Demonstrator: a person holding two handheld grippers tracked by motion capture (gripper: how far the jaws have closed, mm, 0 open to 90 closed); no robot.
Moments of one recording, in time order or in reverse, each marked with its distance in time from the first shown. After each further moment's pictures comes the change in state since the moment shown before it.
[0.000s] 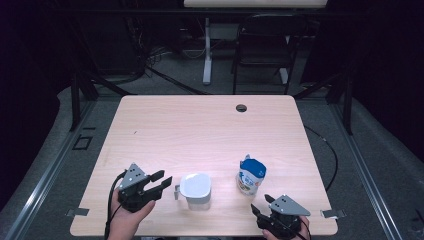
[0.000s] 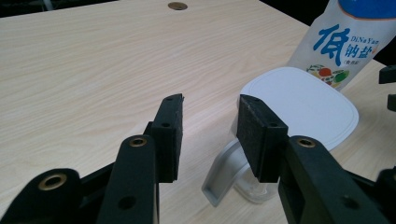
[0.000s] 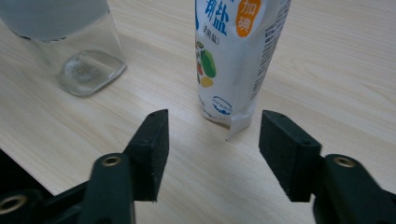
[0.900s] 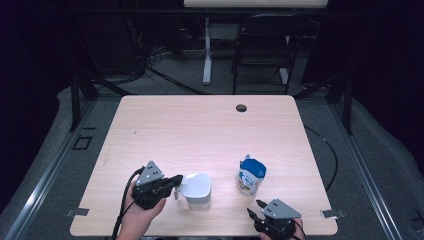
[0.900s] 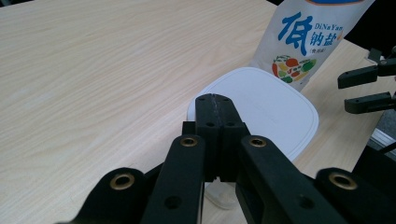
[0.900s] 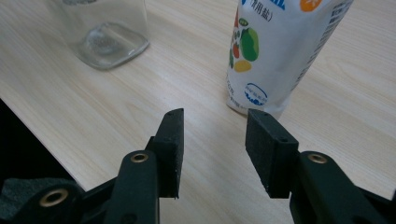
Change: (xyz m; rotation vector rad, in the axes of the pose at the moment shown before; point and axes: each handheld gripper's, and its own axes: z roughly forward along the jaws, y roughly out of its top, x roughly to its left) left arm -0.020 0.016 0.019 0.077 -0.089 0.068; right arm 0.009 -0.008 0.009 0.041 0.062 -0.105
